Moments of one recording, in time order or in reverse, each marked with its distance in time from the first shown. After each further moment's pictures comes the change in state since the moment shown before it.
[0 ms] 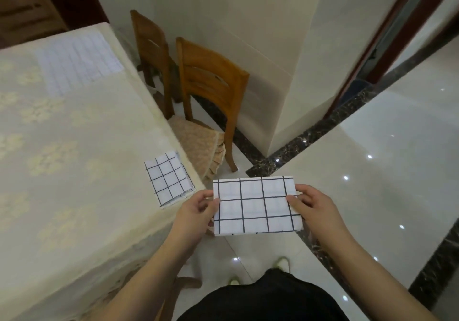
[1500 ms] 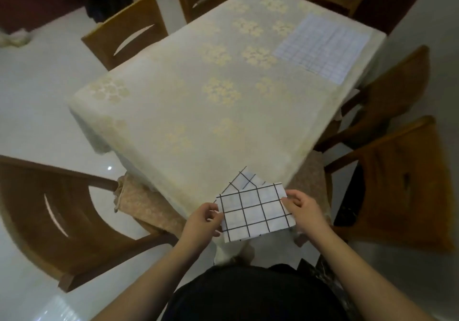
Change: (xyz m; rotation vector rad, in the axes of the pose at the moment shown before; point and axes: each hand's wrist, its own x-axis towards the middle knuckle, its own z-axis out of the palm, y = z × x) left_hand 0.104 -0.048 -0.018 -0.550 0.974 -0.444; right_hand 0.310 -0.091 0.252 -0.668 -1.066 -0.234
